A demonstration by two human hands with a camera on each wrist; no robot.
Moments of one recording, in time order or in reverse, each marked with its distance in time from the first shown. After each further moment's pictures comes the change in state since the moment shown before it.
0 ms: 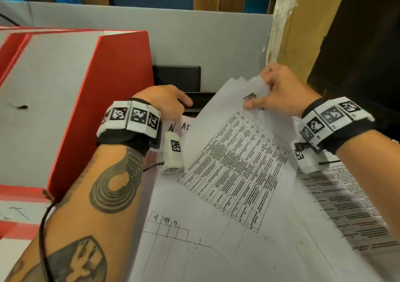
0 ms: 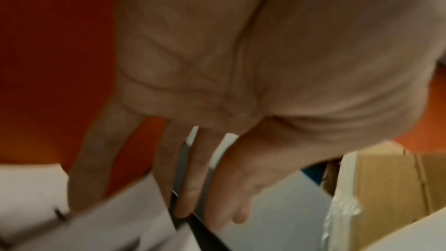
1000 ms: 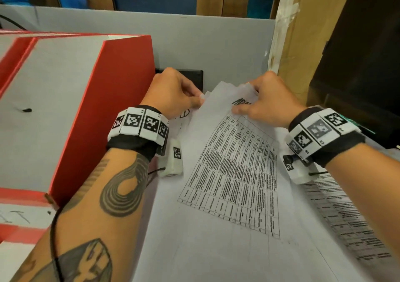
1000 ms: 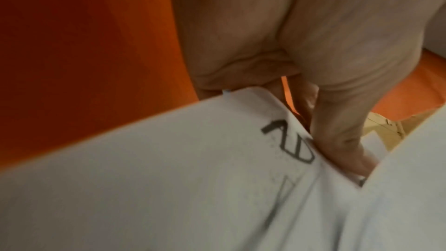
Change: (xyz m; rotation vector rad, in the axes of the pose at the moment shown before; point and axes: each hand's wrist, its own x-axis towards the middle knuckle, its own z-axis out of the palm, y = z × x) left_hand 0.006 -0.003 0.009 -0.250 0.503 0.355; right_hand -0.006 -0.032 0.019 -0.022 0.017 -0.018
